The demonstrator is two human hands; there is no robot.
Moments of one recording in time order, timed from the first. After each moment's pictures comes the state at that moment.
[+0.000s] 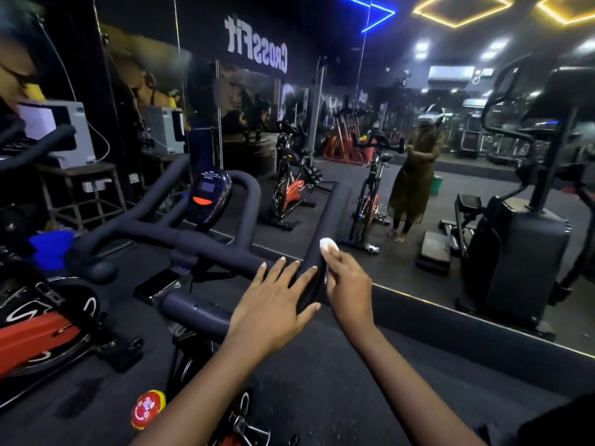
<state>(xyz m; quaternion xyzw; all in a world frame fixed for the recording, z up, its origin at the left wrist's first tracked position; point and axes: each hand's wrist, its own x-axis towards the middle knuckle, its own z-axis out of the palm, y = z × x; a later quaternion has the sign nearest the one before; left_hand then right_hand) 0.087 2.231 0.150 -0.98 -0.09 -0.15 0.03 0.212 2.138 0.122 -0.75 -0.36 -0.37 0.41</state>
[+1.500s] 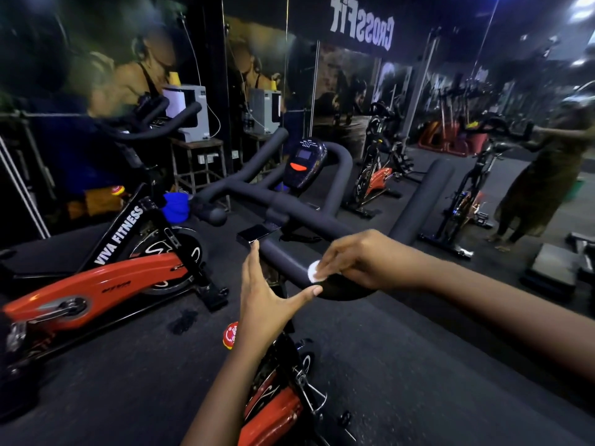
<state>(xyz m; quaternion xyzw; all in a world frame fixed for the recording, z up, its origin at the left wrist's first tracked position) -0.009 2.252 0.095 -0.73 -0.35 -0.43 -0.40 0.155 2.167 0.193 -0.49 -0.85 -0.10 0.17</state>
